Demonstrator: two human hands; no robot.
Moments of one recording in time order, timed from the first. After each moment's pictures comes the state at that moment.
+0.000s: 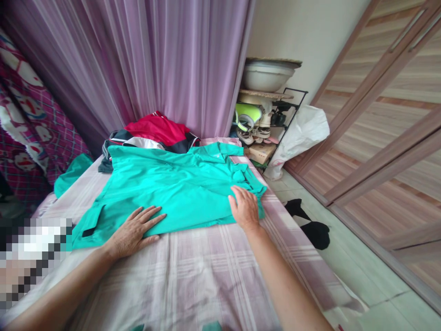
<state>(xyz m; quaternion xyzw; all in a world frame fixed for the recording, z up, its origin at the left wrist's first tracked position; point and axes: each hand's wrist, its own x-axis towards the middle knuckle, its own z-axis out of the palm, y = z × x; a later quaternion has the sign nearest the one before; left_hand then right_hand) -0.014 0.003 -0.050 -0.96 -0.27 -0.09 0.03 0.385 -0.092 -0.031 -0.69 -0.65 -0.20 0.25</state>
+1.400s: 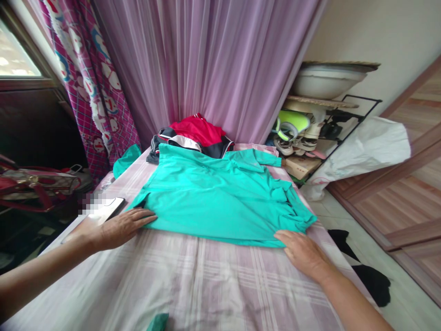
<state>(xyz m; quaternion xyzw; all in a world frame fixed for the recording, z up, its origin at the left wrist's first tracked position) -0.134 -0.025 -0.006 -0.95 -0.30 -0.03 -0.01 0.469 -0.148 -0.053 -0.58 -0.81 -0.03 0.04</state>
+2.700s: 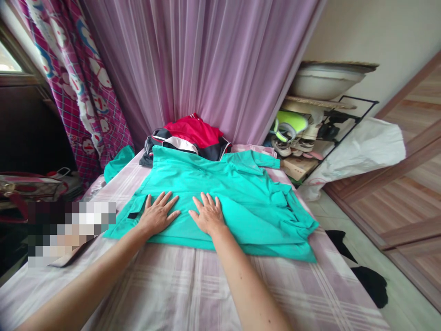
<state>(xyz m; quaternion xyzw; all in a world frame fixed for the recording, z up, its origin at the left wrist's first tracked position) -0.014 0.025 -0.052 -0.83 -0.54 -0.10 0.02 0.199 0.004 -0.044 -0.62 -0.78 0.02 0.07</state>
